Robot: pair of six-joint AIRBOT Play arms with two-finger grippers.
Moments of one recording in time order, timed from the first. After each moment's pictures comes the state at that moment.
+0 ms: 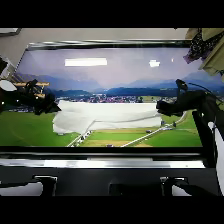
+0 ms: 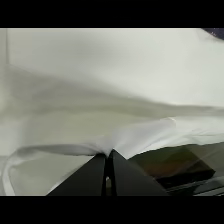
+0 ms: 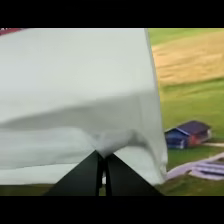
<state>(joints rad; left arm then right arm) 0.16 -1.53 1.35 1.00 -1.40 -1.64 -0.07 -1.34 1.10 1.91 -1.04 -1.56</state>
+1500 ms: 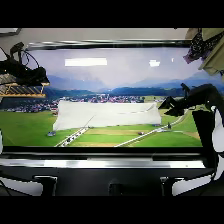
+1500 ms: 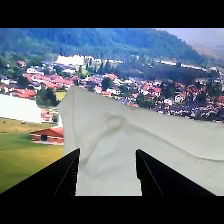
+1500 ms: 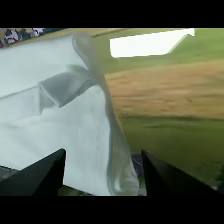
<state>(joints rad) 0.07 -1.67 1.95 1.38 -1.49 -1.70 -0.32 -1.75 1.36 2.21 -1.34 -1.79</state>
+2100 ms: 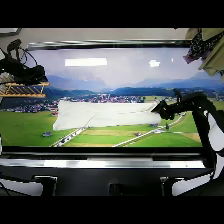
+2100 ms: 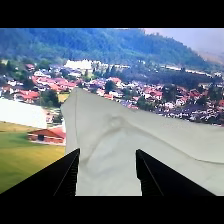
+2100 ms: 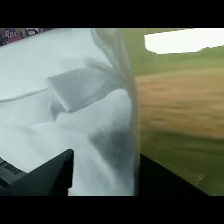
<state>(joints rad) 0.06 -1.66 1.96 1.40 -1.49 -1.72 -0.27 -1.77 1.23 2.32 -1.23 -1.87</state>
